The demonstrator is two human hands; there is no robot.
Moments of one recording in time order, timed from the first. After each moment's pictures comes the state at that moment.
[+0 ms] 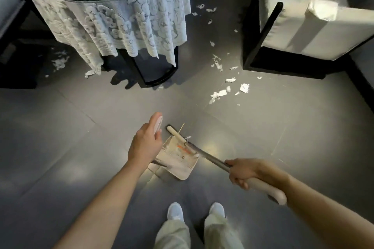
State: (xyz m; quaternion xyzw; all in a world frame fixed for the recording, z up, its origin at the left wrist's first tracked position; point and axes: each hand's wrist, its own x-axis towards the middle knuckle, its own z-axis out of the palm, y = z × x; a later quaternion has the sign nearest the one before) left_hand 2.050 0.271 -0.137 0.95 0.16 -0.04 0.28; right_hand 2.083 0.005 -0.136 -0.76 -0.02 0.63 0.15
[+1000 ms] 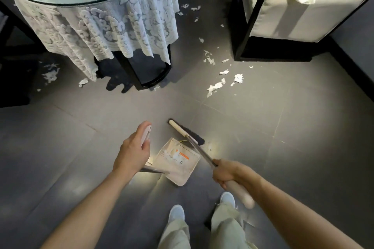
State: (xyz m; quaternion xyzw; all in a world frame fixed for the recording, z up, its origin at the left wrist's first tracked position) left_hand 1.991 0.343 -0.144 0.95 0.11 -0.06 0.30; right_hand 2.000 0.084 -0.164 -0.81 0.05 0.55 0.19
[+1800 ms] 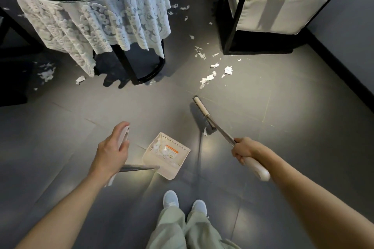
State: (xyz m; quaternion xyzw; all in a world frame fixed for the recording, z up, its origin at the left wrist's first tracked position) left_hand 1.875 0.406 -0.125 0.95 0.08 -0.01 0.30; right_hand 1.915 0.034 -0.139 -0.80 0.23 0.43 0.36
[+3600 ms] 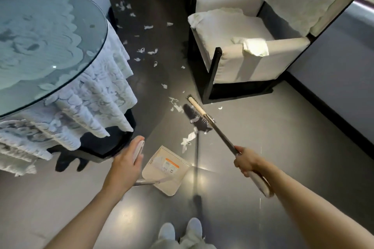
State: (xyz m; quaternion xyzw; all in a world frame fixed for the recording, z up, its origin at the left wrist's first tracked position) left_hand 2.358 0.281 -0.132 0.94 -0.02 -0.08 0.34; right_hand 2.339 -0.068 -0.151 -0.82 0.29 0.34 0.37
